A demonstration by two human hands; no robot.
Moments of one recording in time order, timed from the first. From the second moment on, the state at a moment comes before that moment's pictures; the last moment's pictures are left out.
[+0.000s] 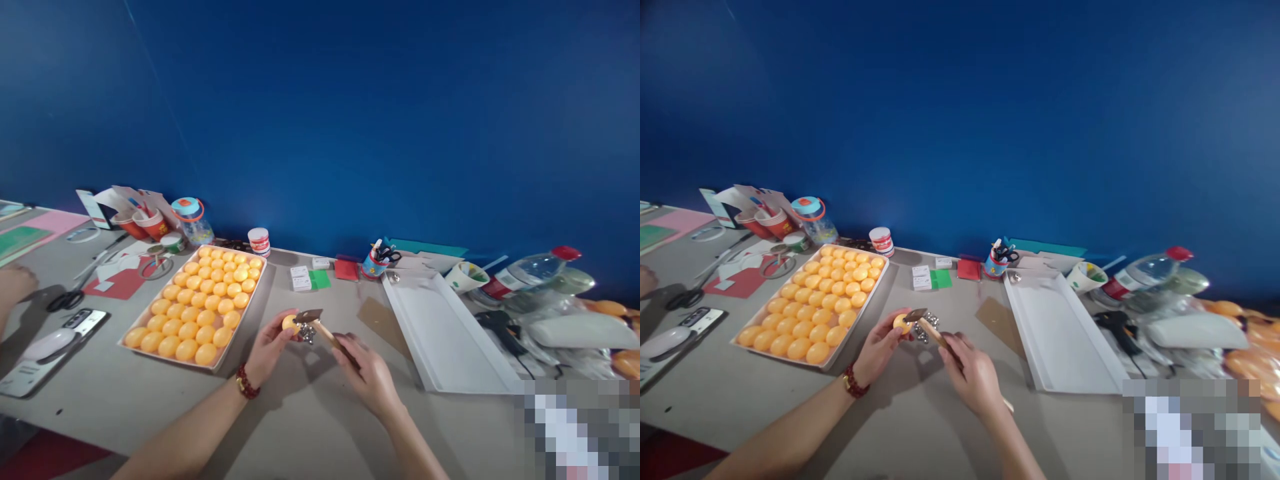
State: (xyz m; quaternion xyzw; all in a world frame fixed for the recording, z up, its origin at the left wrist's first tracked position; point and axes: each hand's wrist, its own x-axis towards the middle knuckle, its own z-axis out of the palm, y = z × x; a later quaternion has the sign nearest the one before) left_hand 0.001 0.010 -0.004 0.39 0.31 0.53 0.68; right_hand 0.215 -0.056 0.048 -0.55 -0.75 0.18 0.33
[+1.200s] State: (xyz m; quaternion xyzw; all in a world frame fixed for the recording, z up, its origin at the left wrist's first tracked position) left_hand 0.002 0.001 0.010 0.38 0.28 0.52 0.71; right_hand 0.233 -0.044 0.032 -0.63 -0.69 0.09 0.36
